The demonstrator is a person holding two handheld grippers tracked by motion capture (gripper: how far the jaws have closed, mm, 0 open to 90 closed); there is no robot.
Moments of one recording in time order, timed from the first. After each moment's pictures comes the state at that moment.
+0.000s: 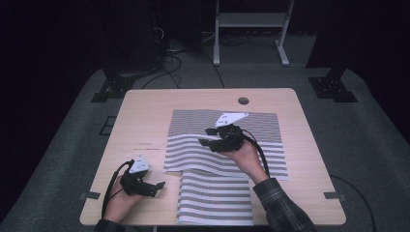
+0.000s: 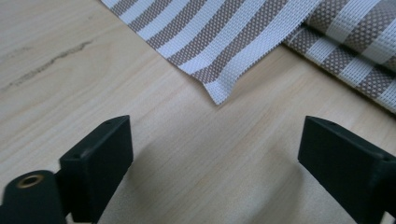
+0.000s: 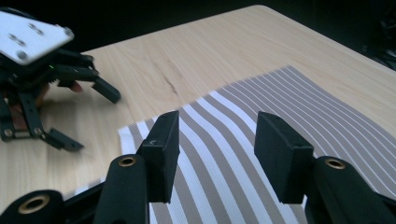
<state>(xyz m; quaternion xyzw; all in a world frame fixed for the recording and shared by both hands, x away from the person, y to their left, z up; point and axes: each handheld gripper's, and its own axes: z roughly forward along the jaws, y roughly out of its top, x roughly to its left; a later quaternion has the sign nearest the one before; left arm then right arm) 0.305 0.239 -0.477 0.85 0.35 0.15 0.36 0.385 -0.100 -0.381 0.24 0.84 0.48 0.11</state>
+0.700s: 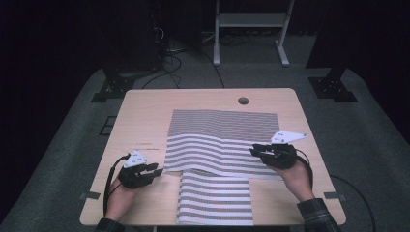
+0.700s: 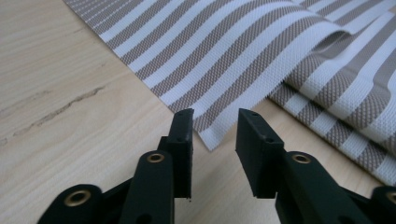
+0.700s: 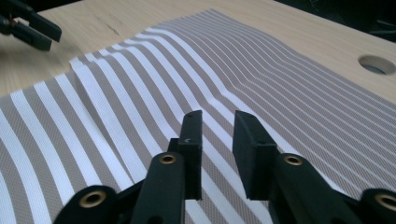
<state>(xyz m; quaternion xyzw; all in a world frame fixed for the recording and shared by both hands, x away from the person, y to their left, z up) 0.311 0.237 -0.454 0.83 0.35 0.15 0.41 0.337 -0.234 -0.409 0.32 0.81 0.46 0.16</state>
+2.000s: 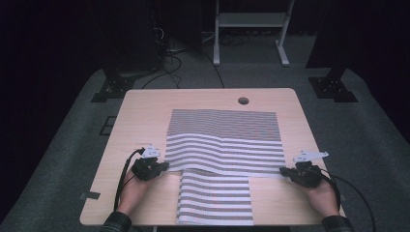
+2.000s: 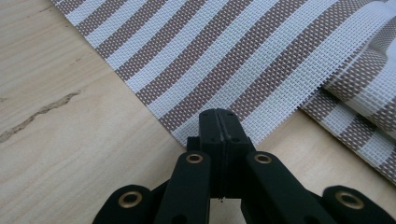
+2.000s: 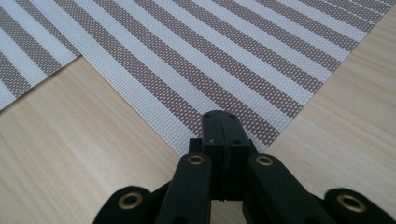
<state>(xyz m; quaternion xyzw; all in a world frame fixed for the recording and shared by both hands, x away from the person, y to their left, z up) 0.343 0.211 -0.469 0.85 0.37 0.13 0.35 0.314 -0.314 -0.474 0.41 0.83 0.35 0.13</state>
